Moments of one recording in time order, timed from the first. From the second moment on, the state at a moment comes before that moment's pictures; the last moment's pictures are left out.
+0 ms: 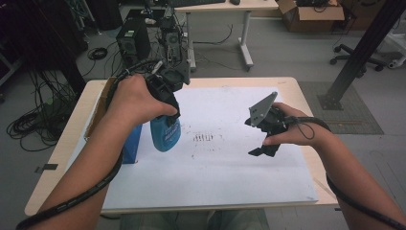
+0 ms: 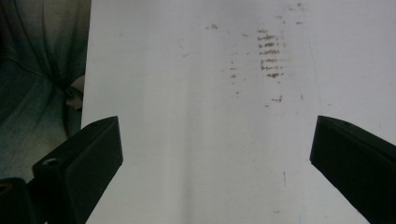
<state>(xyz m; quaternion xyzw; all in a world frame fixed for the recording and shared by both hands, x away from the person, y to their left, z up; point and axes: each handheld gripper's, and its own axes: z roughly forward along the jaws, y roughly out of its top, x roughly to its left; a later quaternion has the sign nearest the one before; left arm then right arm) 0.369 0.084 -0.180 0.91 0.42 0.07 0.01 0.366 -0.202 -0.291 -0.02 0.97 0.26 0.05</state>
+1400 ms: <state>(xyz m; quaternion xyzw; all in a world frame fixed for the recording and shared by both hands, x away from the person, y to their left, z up) 0.403 0.207 -0.080 0.77 0.63 0.07 0.02 0.380 -0.199 -0.306 -0.01 0.99 0.16 0.00</state>
